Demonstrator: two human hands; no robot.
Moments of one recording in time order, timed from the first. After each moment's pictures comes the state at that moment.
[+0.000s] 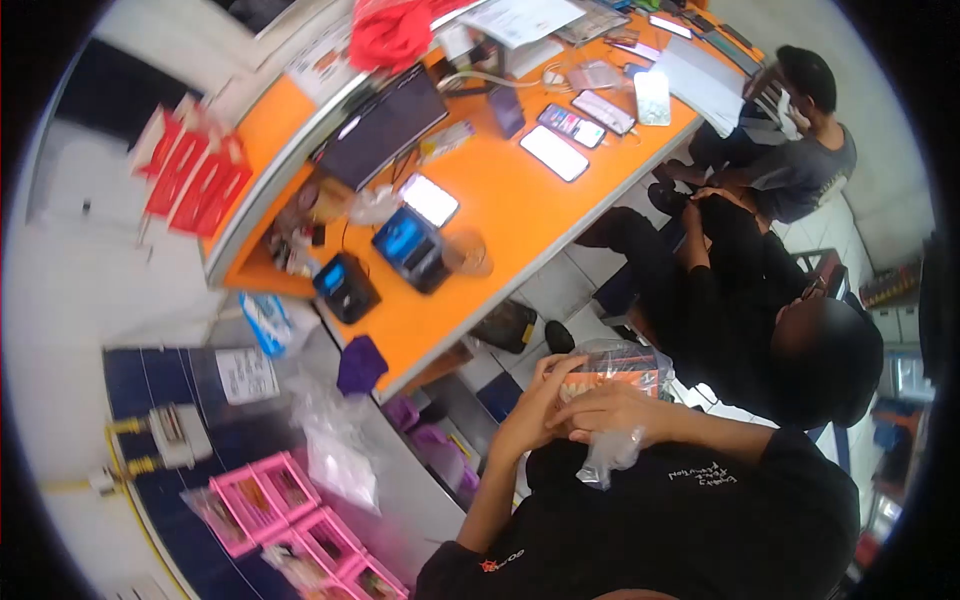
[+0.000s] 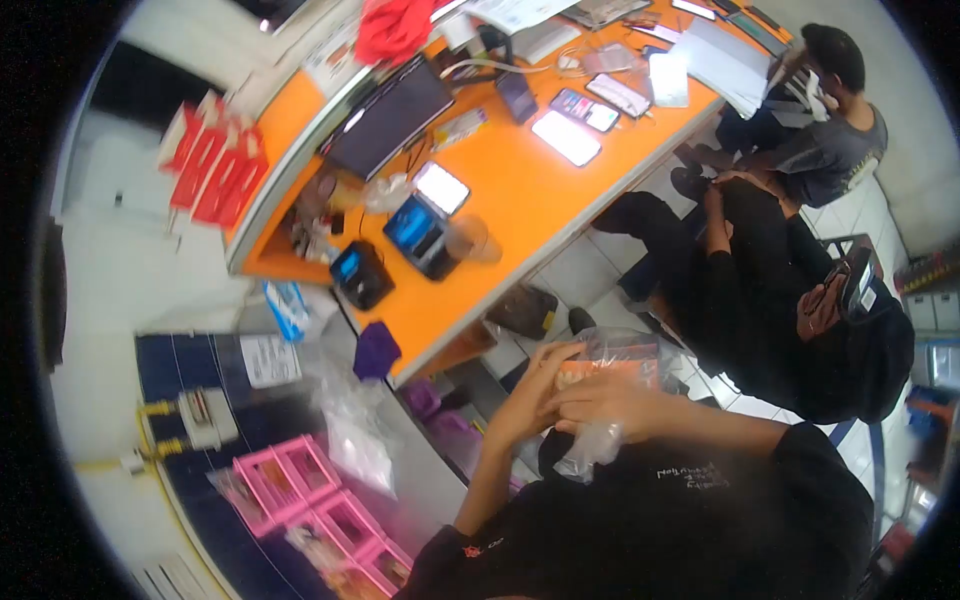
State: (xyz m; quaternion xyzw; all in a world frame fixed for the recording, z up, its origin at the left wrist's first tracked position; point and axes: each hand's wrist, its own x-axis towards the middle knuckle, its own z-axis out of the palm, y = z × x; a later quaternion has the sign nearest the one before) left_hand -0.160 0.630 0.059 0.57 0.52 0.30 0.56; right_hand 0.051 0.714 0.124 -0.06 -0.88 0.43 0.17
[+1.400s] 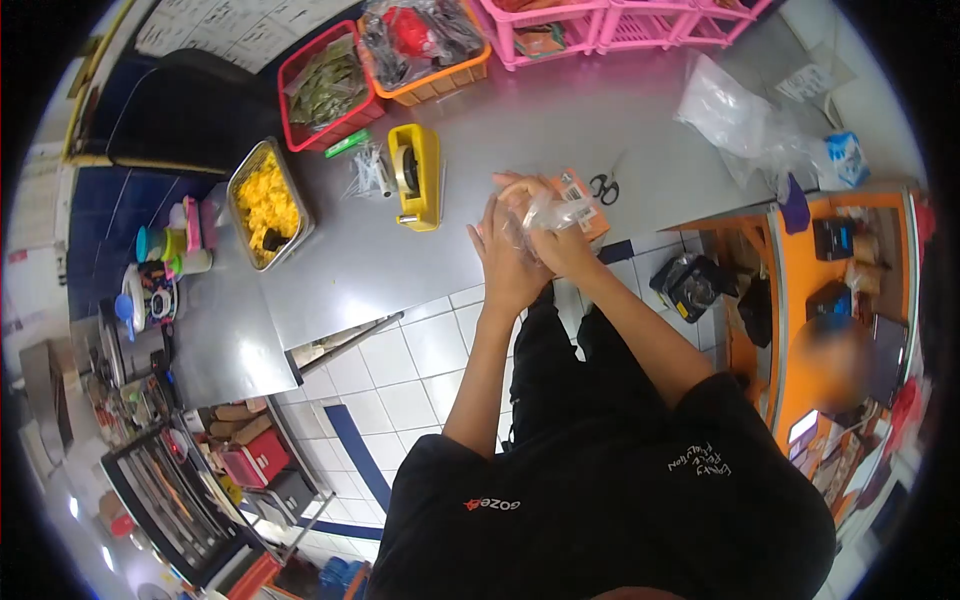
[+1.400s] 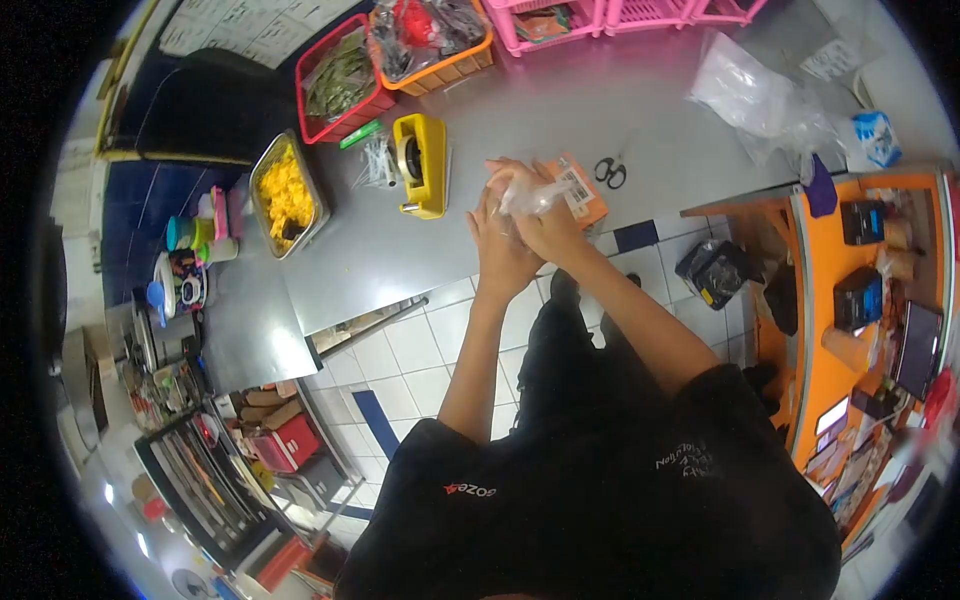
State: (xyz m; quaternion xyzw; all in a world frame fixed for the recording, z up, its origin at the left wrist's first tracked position) left_hand 0.042 0.111 0.012 -0.26 0.88 0.38 -0.11; right_hand -0.071 0.169 -0.011 0.33 -0.58 0.69 -0.29
